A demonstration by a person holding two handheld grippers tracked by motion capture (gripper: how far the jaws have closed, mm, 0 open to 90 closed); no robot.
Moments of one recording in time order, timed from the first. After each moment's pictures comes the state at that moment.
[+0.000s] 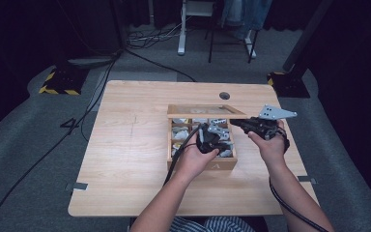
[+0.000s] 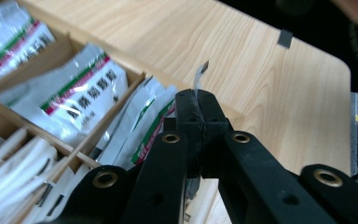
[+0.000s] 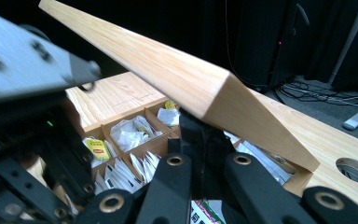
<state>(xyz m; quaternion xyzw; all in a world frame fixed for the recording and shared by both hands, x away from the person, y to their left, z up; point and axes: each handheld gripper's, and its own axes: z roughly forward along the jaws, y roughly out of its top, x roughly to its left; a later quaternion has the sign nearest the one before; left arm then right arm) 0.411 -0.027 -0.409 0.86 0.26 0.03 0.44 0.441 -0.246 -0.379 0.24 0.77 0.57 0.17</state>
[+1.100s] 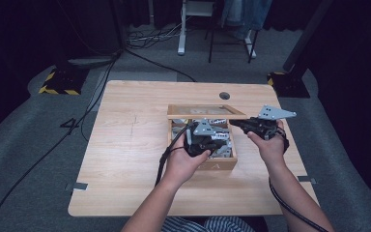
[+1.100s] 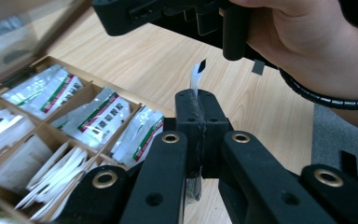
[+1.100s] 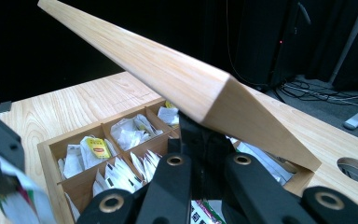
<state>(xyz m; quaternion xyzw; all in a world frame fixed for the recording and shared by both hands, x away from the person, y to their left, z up) 0.375 0.011 -0.363 0.84 0.24 0.07 0.48 0.441 -0.245 -0.380 0.24 0.77 0.57 0.17</state>
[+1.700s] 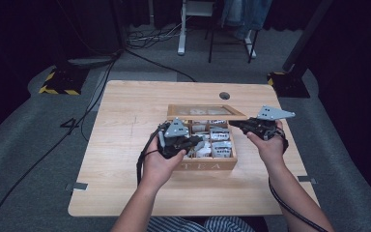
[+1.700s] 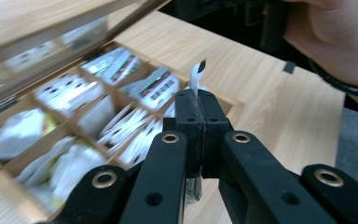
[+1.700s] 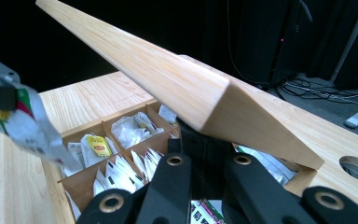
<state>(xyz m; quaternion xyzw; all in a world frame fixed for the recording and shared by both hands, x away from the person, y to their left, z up) 0.362 0.075 -0.362 0.82 0.29 0.12 0.48 0.441 -0.243 -0.381 0.24 0.77 0.56 0.17</state>
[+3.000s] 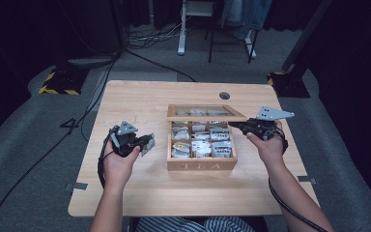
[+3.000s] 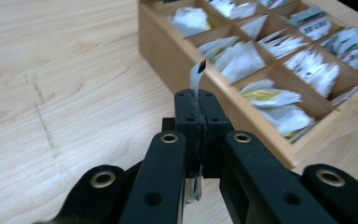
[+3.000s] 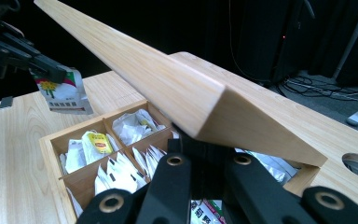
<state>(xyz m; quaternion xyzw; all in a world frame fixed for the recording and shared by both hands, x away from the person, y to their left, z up) 0.379 0.192 -0.411 0.77 0.46 0.15 0.41 0.441 -0.242 -0.383 0.24 0.78 0.56 0.16</state>
